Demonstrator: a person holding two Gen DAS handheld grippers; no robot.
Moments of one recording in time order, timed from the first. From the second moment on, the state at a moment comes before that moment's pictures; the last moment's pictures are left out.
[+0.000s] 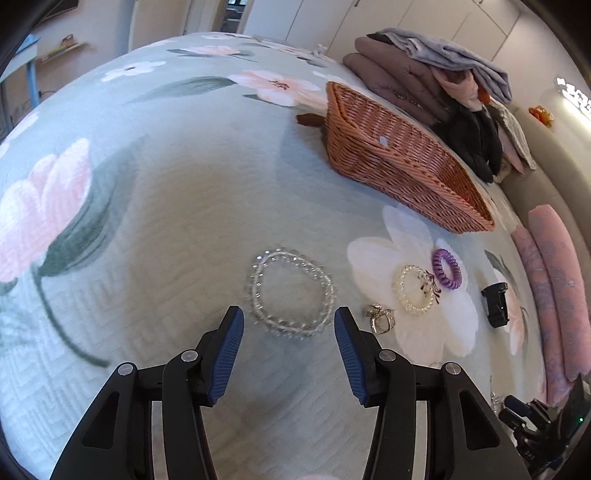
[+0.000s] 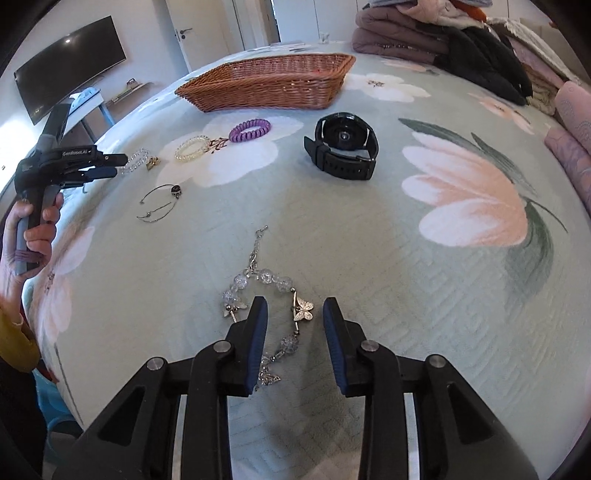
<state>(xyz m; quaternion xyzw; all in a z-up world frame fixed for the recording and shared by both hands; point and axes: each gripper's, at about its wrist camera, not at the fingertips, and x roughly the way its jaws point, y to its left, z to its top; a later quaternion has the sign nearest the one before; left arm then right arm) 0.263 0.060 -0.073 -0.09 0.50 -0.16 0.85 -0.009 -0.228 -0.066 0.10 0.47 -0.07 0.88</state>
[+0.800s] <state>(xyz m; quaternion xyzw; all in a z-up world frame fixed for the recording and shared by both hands) 0.249 0.028 -0.068 -0.10 0.50 -0.14 0.85 0.003 -0.230 -0.057 0.05 0.48 -0.03 0.88</state>
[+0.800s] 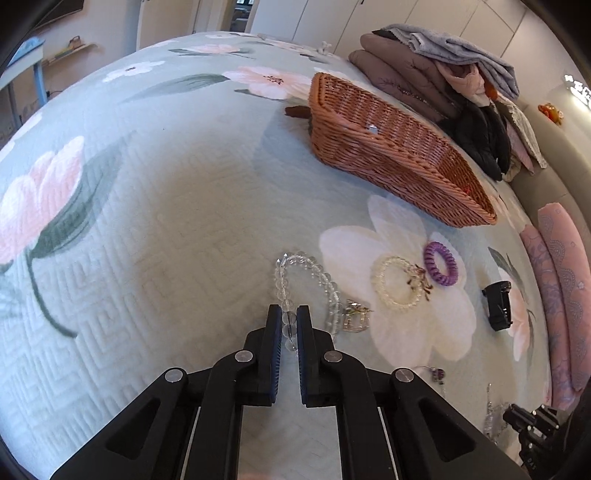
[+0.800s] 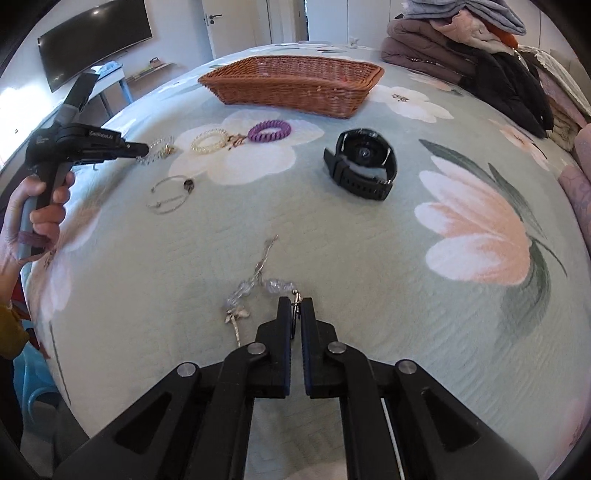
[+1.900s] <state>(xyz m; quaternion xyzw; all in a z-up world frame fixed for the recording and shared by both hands) 0.267 0.010 0.044 -0.04 0.43 -0.32 0.85 0.045 -0.233 0.086 0.06 0.34 -0.06 0.94</state>
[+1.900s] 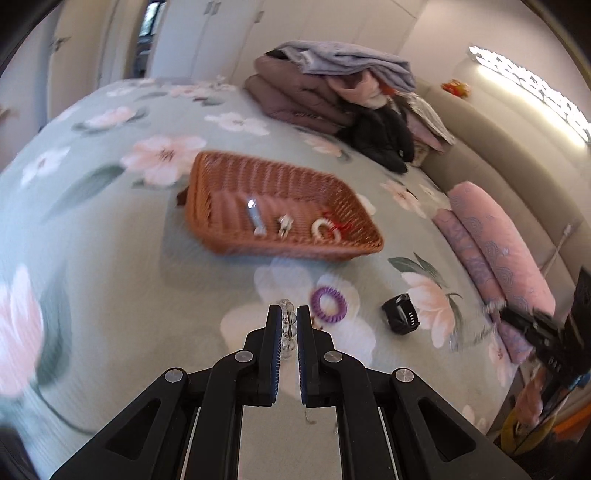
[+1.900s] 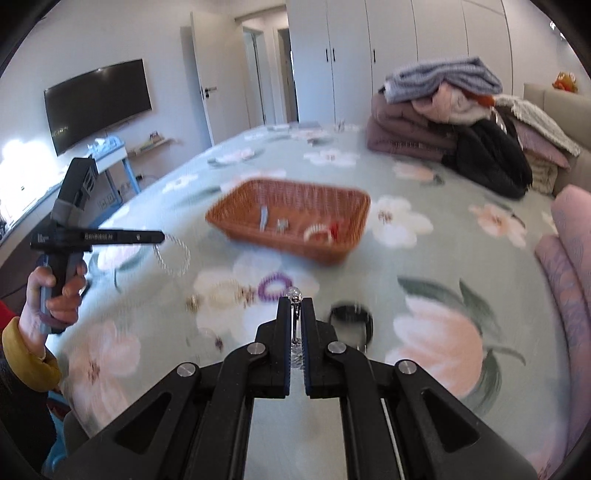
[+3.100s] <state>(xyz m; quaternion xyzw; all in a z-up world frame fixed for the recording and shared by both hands) 0.460 -0.126 0.000 -0.01 0.46 -0.29 0.84 0.335 -0.304 0.031 0.16 0.39 -0.11 0.90</state>
